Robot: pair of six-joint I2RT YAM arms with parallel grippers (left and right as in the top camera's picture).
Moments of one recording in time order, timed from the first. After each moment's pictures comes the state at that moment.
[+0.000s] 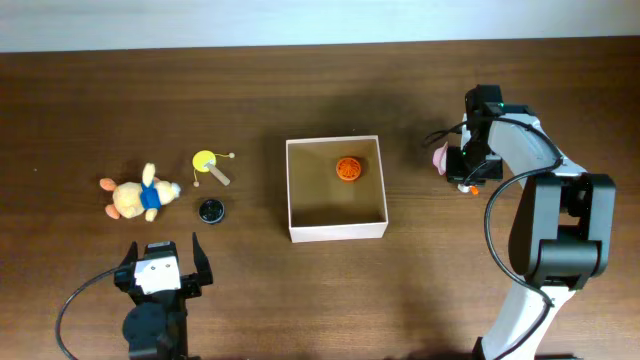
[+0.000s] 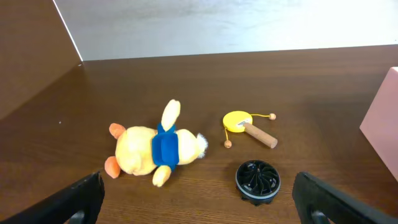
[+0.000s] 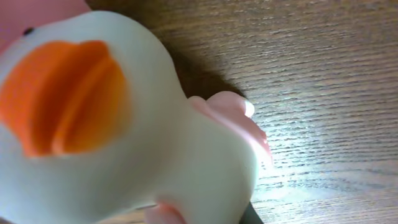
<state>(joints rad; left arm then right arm) 0.09 0.01 0.10 -0.30 -0.10 0.09 -0.06 2.08 1.48 -0.94 0.06 0.08</state>
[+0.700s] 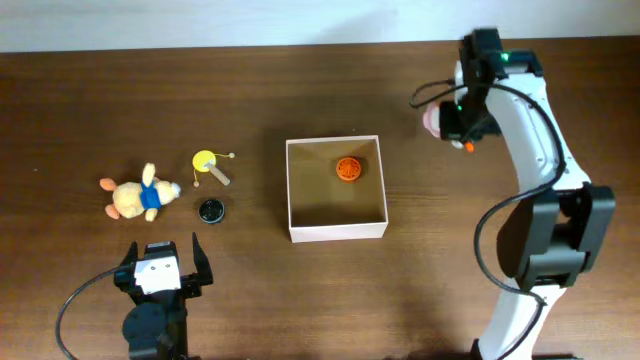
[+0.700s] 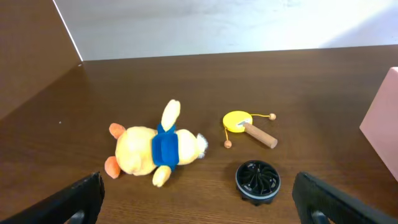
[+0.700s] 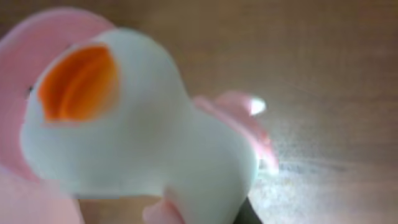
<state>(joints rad) 0.09 0.01 0.10 -0.30 -0.10 0.09 0.04 2.08 1.93 -1.26 0.06 0.08</state>
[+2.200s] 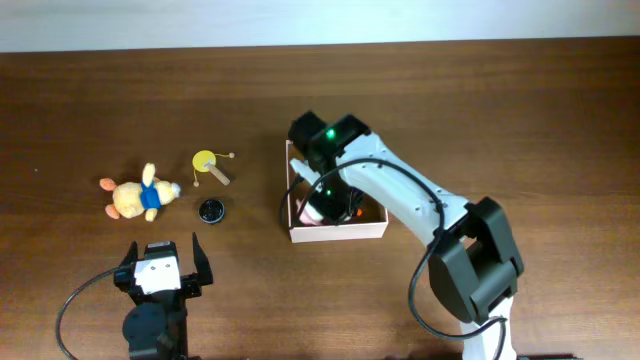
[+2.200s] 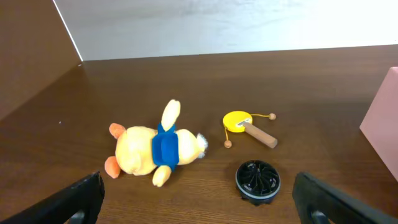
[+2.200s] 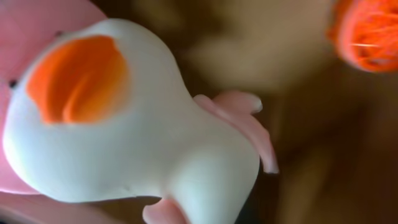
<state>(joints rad) 0.09 0.01 0.10 -0.30 -0.10 0.09 0.65 2.08 1.74 -1.29 -0.01 -0.13</state>
